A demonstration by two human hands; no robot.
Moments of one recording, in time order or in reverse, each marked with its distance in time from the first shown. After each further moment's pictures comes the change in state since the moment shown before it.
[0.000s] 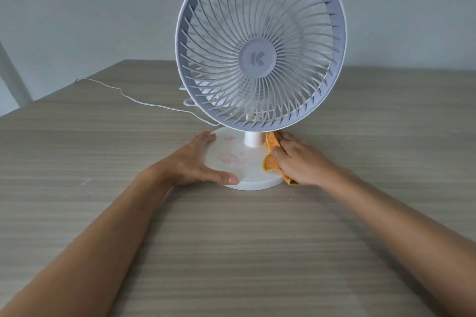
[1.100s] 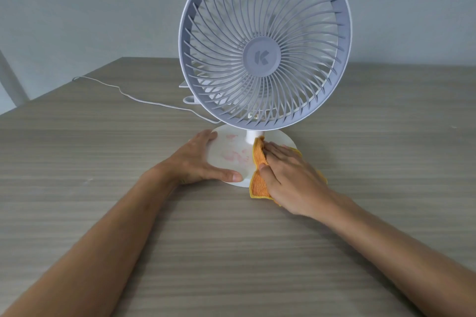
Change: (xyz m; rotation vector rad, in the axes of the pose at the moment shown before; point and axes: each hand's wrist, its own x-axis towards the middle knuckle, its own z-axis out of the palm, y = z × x) left_hand 0.000 0.001 0.000 0.027 0.005 -0.019; right_hand -0.037 -0.025 0.028 -0.123 0.131 -0.197
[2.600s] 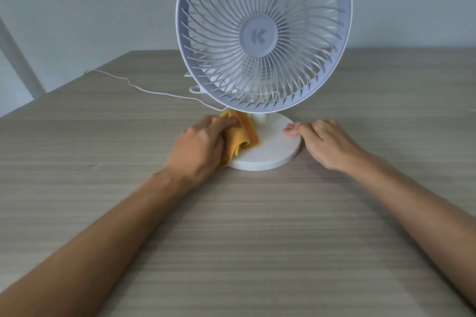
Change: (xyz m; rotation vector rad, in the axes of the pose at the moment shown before) left_hand -0.023 0.009 0.018 0.397 0.437 0.346; right_hand 0.004 0.051 -0.034 0.175 -0.028 0.162
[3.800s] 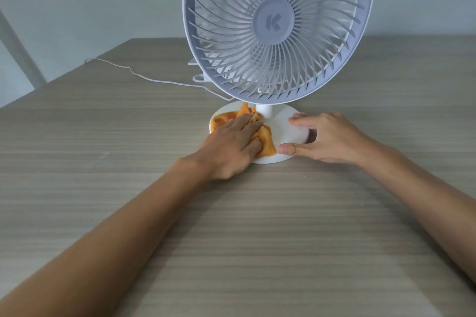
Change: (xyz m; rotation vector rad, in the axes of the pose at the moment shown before) left_hand 0.008 0.025 0.016 0.049 -0.432 0.042; right_hand -0.009 -0.014 -0.002 -0.032 -0.001 -0.060
